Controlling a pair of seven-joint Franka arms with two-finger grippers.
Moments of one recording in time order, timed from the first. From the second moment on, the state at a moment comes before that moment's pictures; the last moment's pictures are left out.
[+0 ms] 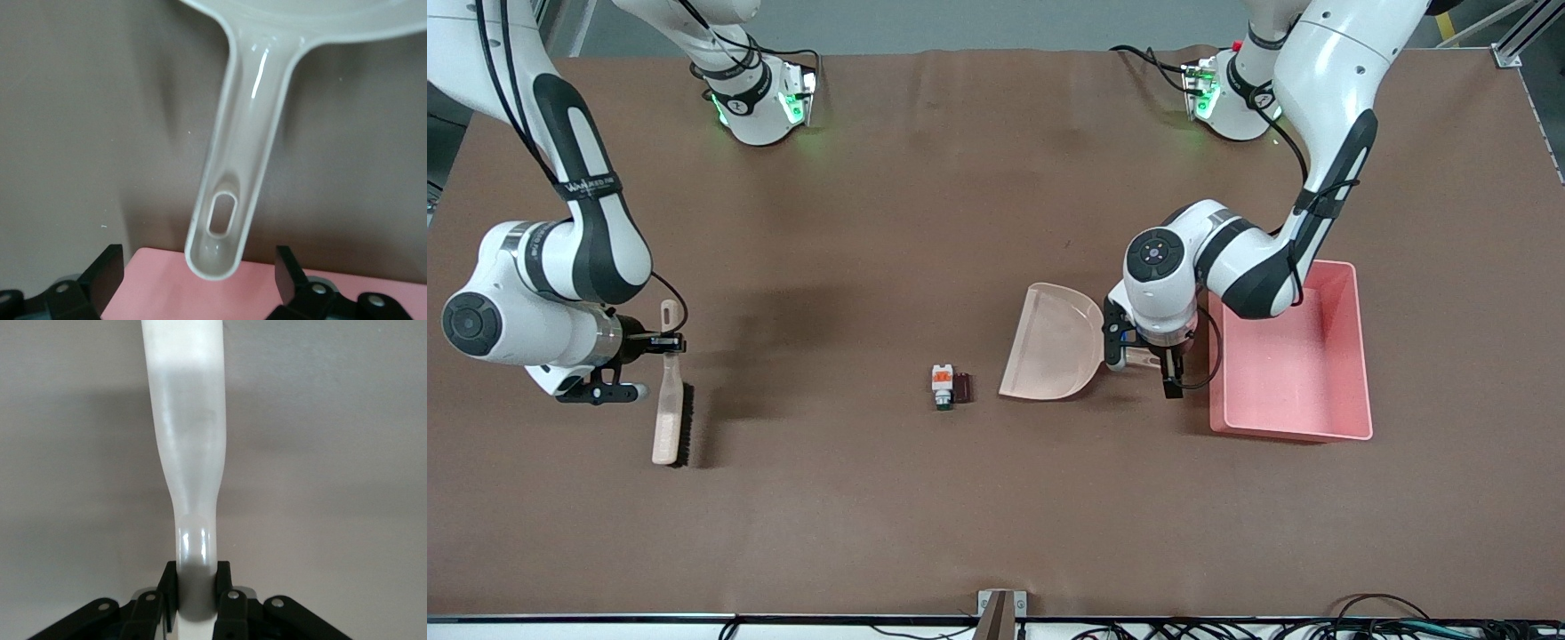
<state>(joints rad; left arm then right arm) -0.18 0.55 -0.35 -1.82 0.67 2.22 0.70 -0.12 0.39 0.07 -1.83 0.00 1.99 -0.06</state>
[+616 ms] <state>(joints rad) -0.25 0.63 -0.35 -1.79 0.70 2.19 0.66 0.01 0.37 0.07 -1.82 0.07 1.91 -0.01</state>
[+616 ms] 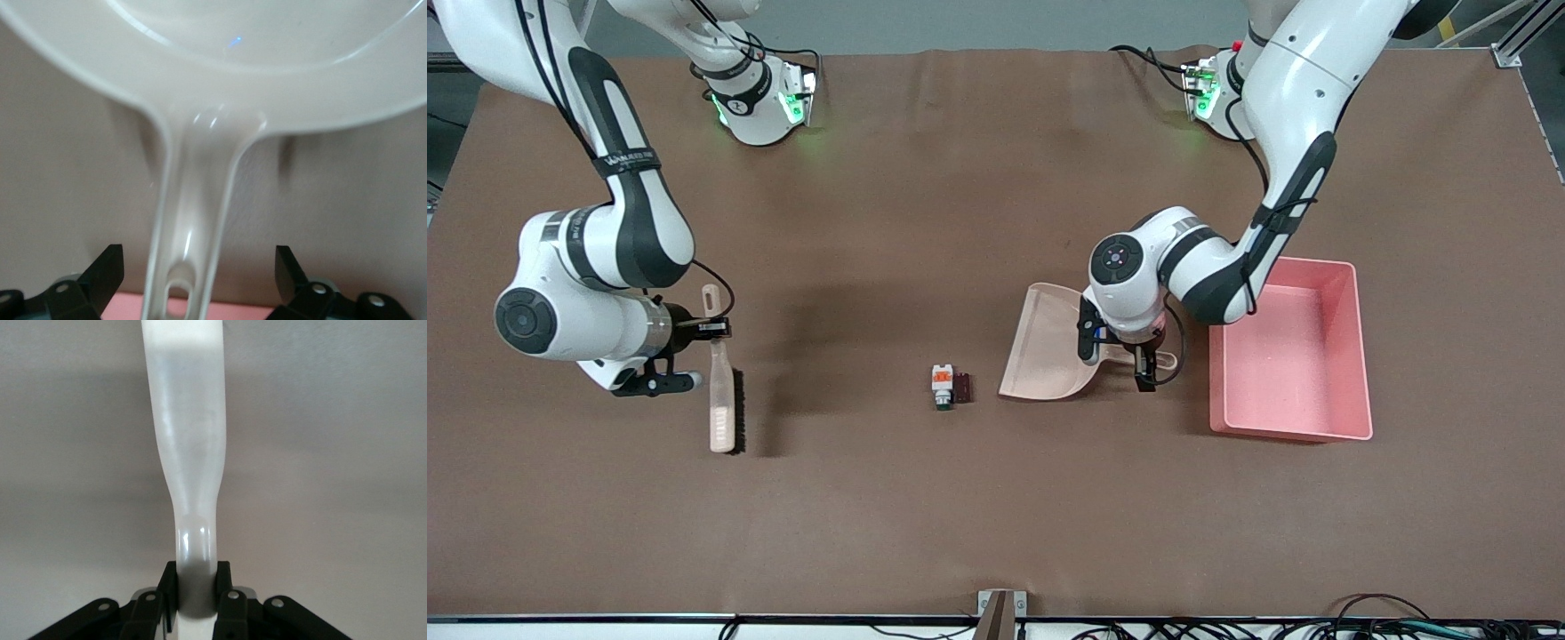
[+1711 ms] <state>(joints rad) -0.30 0.64 -0.38 -1.71 0.69 2.12 0.66 0.19 0.37 0.08 -1.89 0.16 2.03 0.18</state>
